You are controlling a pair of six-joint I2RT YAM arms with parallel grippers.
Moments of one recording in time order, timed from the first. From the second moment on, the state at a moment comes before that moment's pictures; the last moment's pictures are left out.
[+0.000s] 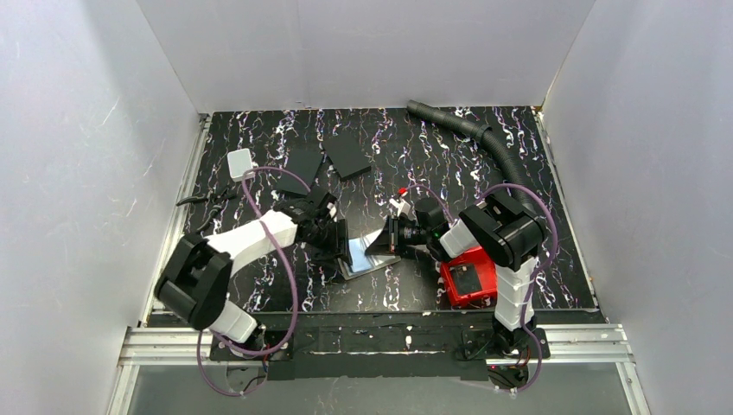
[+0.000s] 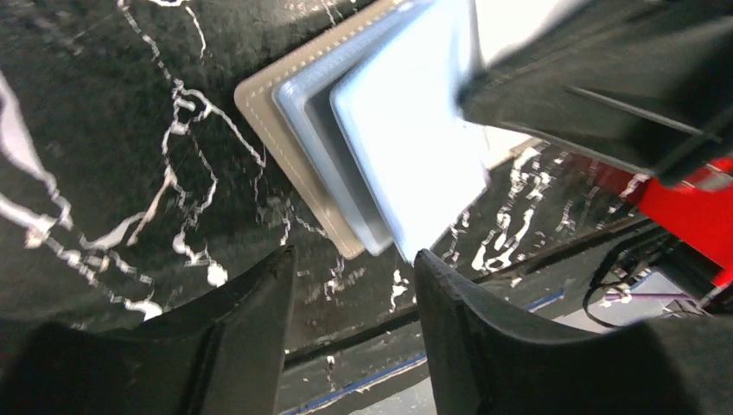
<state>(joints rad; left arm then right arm) -0.61 1.54 0.87 -0.57 0.26 -0.66 0.62 1.98 0.64 0.85 -0.78 0.87</state>
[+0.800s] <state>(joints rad) -0.59 1.56 0.72 -0.26 0.38 -0.79 0.62 1.96 0.63 0.83 -0.75 0.91</state>
